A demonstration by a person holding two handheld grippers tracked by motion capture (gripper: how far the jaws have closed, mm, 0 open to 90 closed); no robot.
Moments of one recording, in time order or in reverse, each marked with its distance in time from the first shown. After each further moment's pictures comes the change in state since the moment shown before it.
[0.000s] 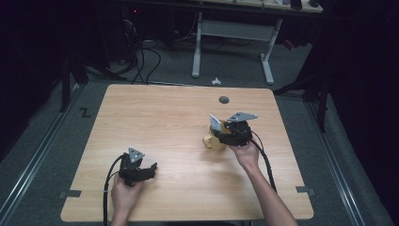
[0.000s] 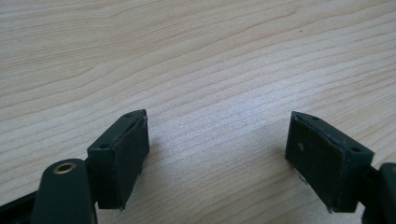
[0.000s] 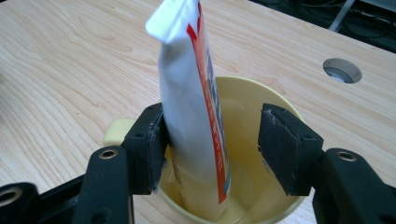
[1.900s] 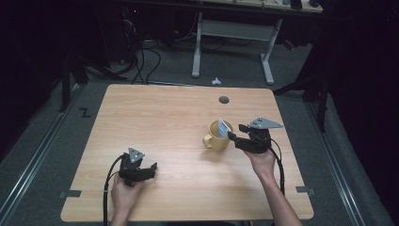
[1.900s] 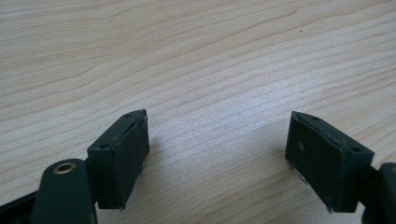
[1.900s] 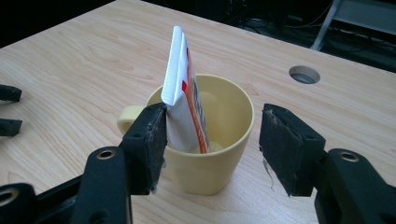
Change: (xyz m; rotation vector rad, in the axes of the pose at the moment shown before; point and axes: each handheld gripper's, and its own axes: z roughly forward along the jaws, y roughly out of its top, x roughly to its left) left arm 0.000 0.000 0.000 0.001 0.000 0.001; right arm -0.011 -0.019 -0.058 -0.110 -0.015 0.059
